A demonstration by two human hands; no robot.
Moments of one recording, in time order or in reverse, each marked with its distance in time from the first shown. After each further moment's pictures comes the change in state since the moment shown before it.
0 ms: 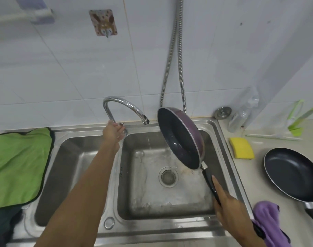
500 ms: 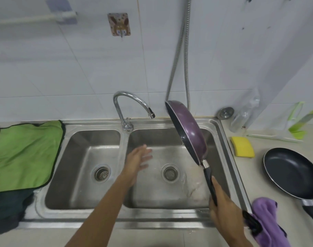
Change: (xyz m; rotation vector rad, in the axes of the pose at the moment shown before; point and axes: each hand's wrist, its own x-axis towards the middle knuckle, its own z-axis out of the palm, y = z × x) left_hand -0.118 -0.102 -0.028 0.284 -0.310 0.028; right_hand -0.036 -0.033 0.001 0.119 0.231 0.054
